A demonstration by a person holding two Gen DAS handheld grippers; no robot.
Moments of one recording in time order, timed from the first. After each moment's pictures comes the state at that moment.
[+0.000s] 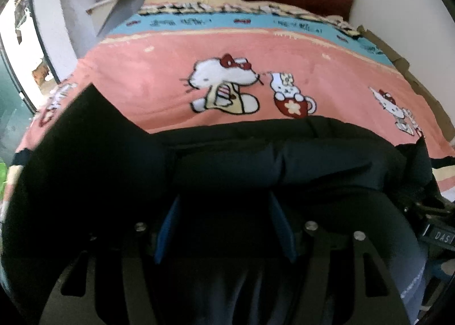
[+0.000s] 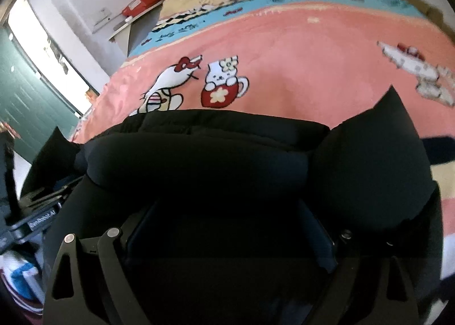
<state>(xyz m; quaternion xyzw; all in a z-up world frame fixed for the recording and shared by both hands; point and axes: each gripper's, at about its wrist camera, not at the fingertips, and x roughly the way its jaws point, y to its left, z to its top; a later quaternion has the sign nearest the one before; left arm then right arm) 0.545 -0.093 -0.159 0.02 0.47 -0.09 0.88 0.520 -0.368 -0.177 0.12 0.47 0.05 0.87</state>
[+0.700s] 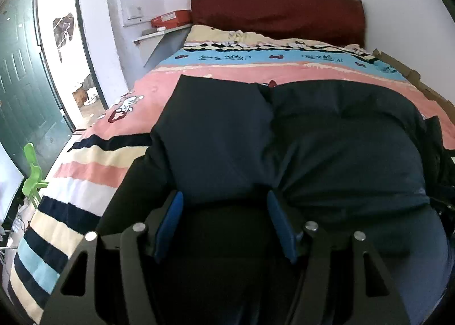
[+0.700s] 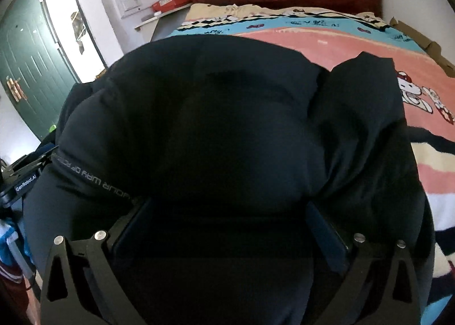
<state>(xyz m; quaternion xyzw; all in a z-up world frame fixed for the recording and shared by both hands) 0.438 -0.020 -0.158 0.04 0.37 -0.01 0.93 0.424 -0.340 -0.181 0.05 0.43 0.07 0.90</state>
